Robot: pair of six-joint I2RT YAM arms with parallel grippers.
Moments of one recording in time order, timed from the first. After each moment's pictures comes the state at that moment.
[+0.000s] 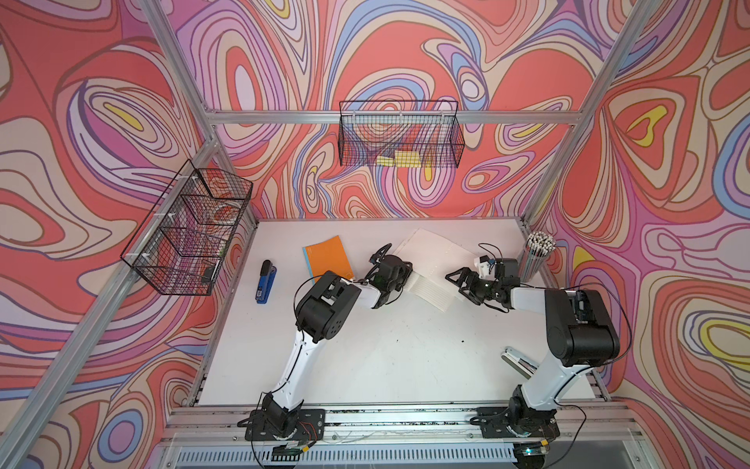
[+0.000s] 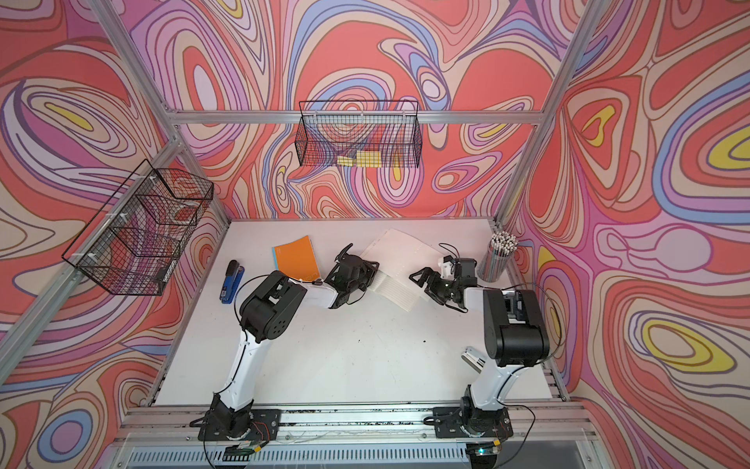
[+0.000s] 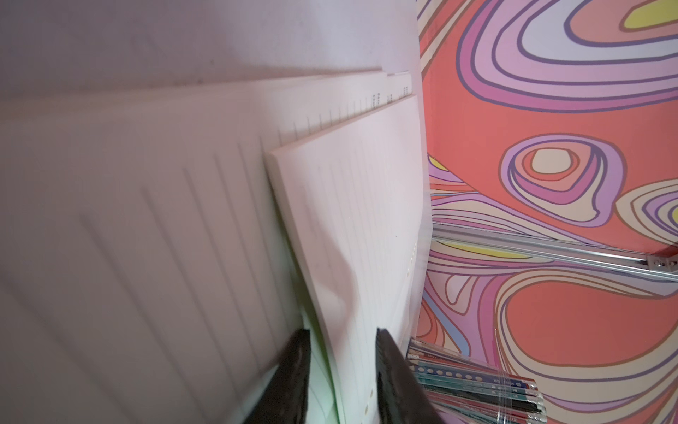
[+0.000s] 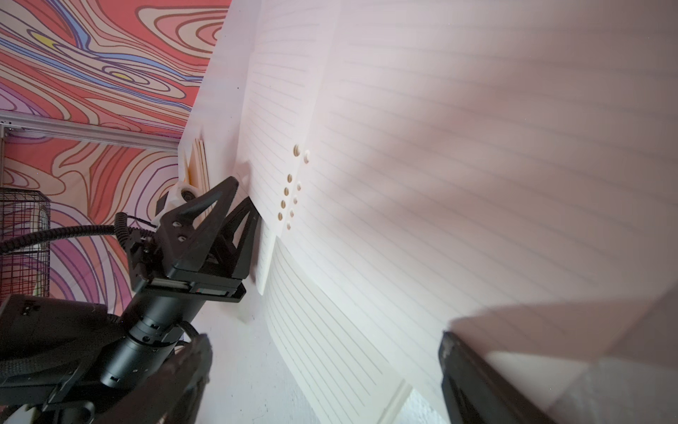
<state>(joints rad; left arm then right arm) -0.63 2.32 1.35 0.54 0.00 -1.51 -0.04 1.77 0.80 0.15 -0.72 0.59</state>
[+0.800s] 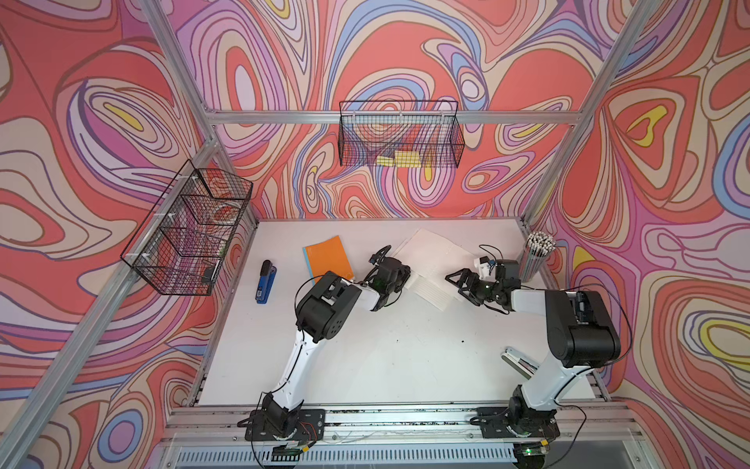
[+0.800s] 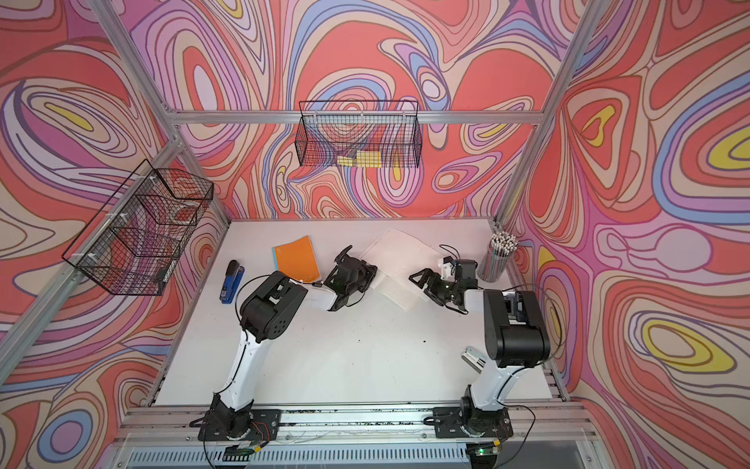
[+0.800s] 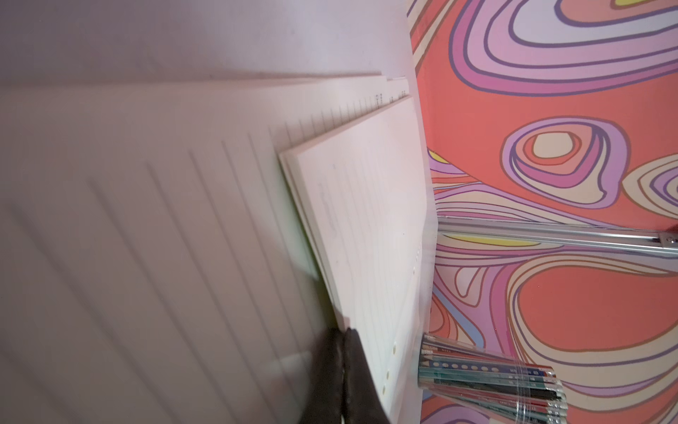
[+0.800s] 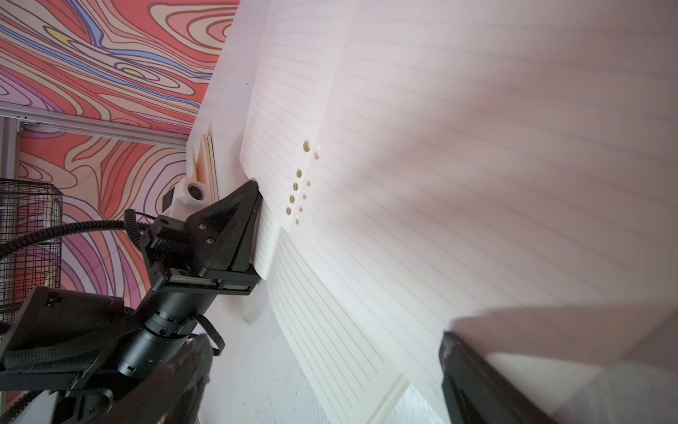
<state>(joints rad) -0.63 2.29 1.28 0.60 0.00 -1.41 -0.04 1.74 0.77 0.17 -0.74 0.59</state>
